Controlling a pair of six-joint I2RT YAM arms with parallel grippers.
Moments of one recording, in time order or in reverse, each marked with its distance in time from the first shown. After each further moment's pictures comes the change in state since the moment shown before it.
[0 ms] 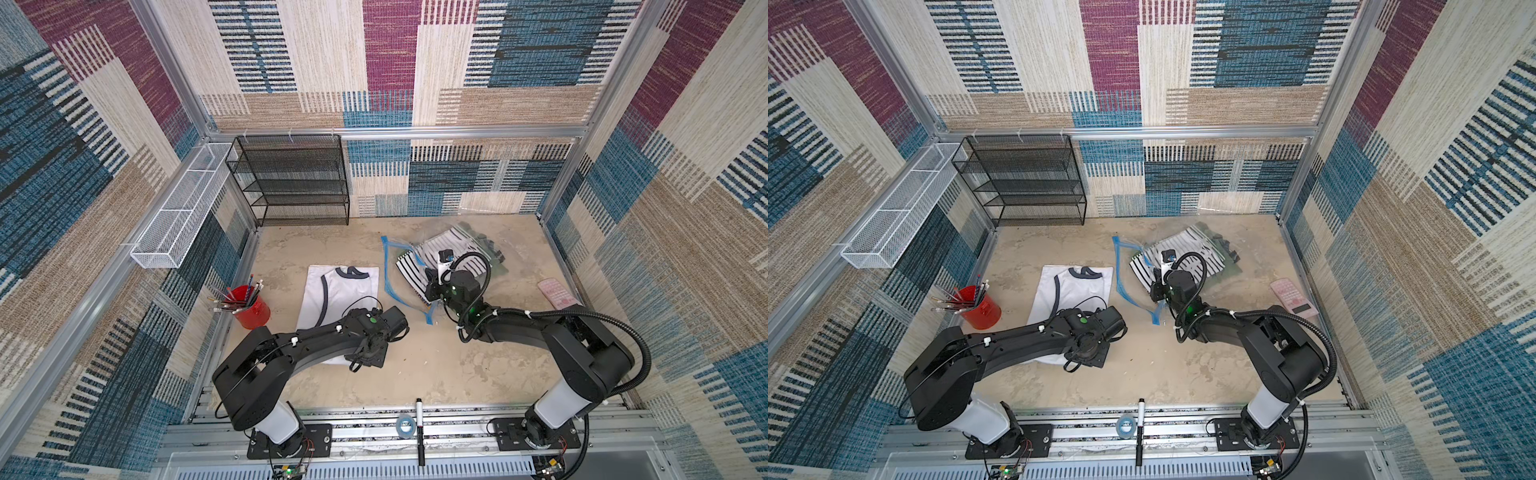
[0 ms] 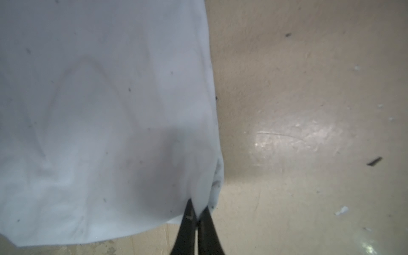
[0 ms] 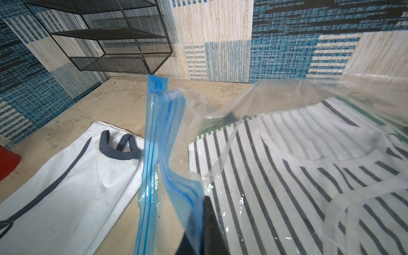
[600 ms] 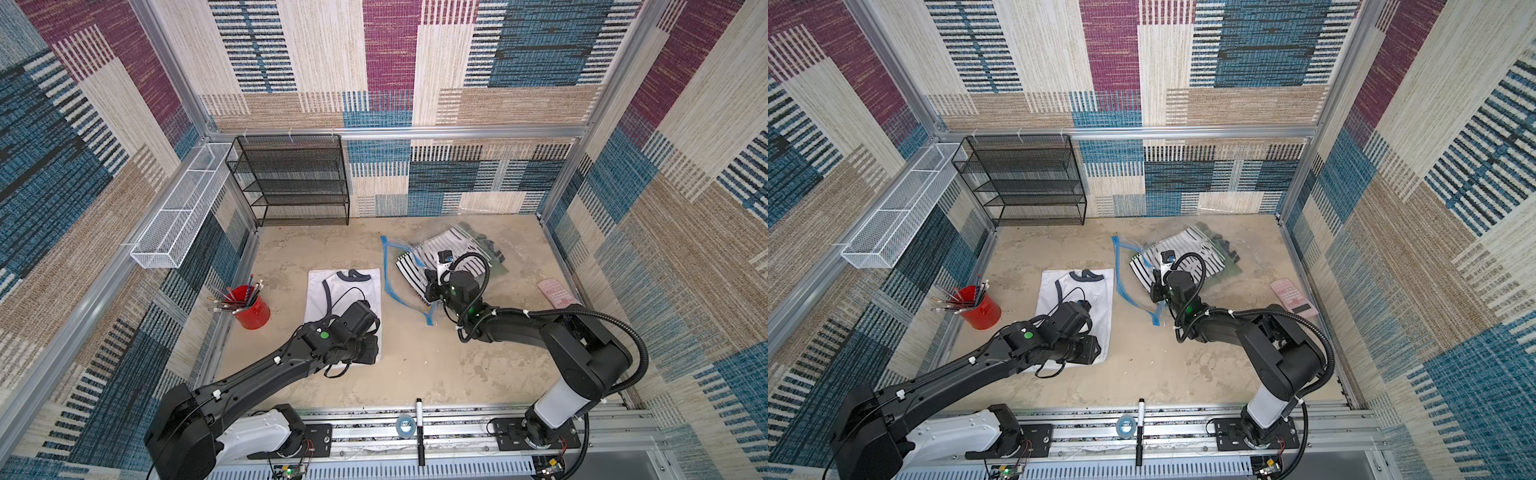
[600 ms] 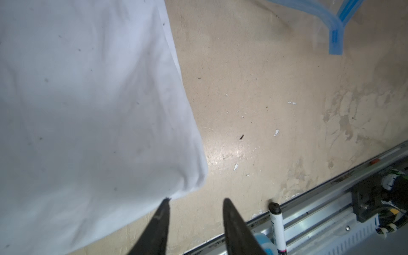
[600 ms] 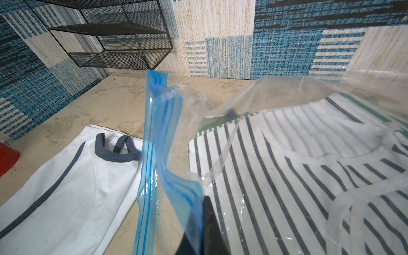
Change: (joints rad) left arm 0.097 -0.423 -0.176 0.187 0.234 0.019; right arm 0.000 0.015 0.001 0.000 -0.007 0.000
